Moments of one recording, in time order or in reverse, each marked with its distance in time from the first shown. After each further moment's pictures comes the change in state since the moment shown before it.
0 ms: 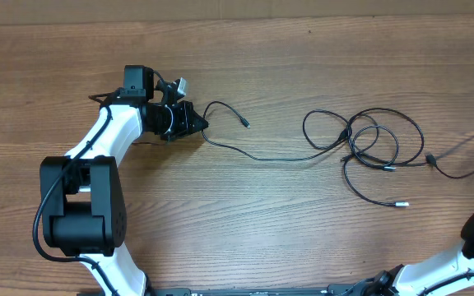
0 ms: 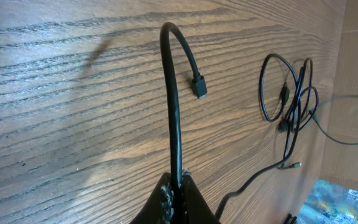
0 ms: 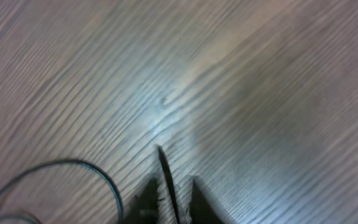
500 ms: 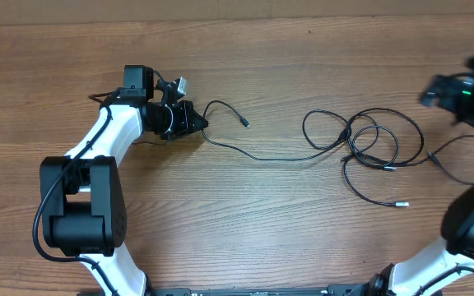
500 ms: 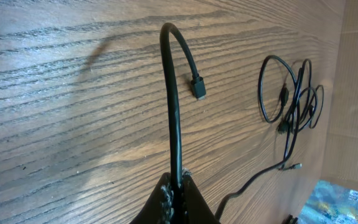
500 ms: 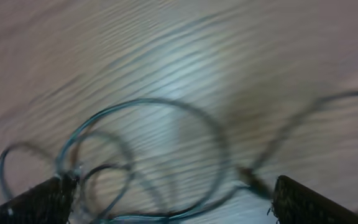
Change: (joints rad) left arm 0.000 0.000 0.000 0.009 0.000 0.000; right arm 0.319 -0.002 0.028 -0.106 -0.072 -0.121
